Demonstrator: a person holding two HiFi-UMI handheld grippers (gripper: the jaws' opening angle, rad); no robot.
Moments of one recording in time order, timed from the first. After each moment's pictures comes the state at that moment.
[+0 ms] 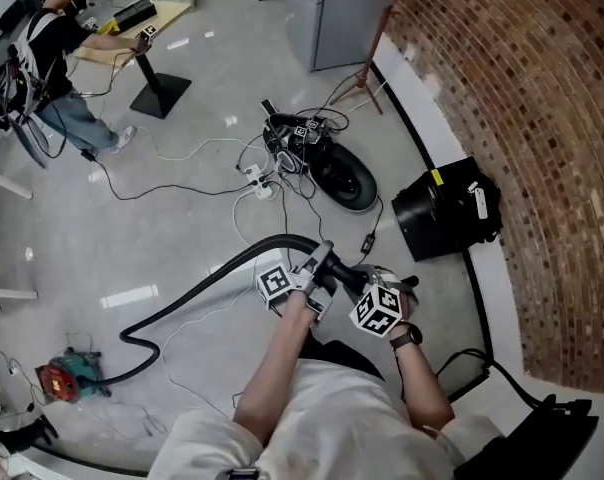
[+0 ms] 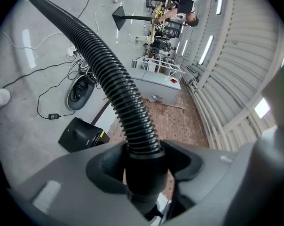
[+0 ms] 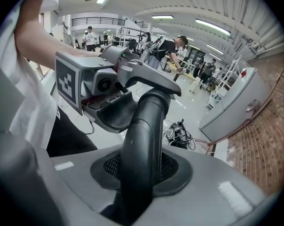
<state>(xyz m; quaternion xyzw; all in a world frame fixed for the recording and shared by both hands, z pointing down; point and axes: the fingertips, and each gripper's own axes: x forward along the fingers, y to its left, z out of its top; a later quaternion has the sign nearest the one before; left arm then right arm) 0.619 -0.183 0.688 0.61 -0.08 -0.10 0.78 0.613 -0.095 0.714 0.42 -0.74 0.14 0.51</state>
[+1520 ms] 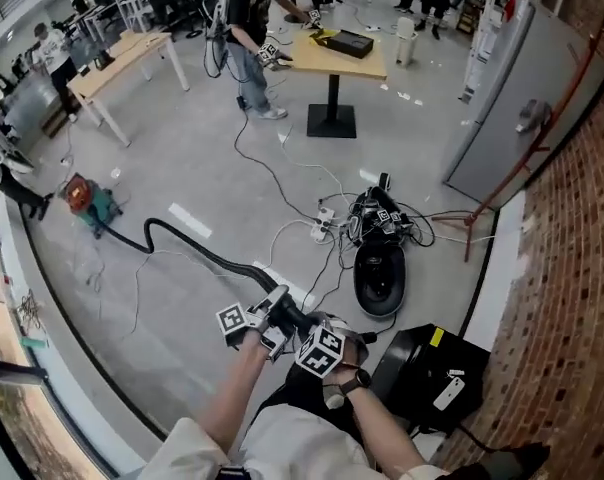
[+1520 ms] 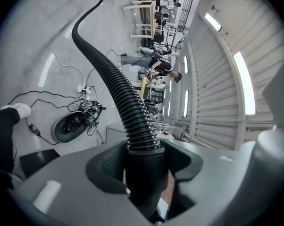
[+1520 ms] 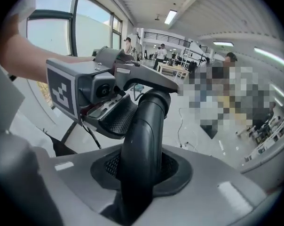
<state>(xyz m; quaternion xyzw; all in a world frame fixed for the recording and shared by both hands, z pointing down) 0.729 -0.151 0.687 0.53 -0.38 -0.39 0.65 0.790 -0.081 0.713 0.10 -0.87 -0.02 0.47</state>
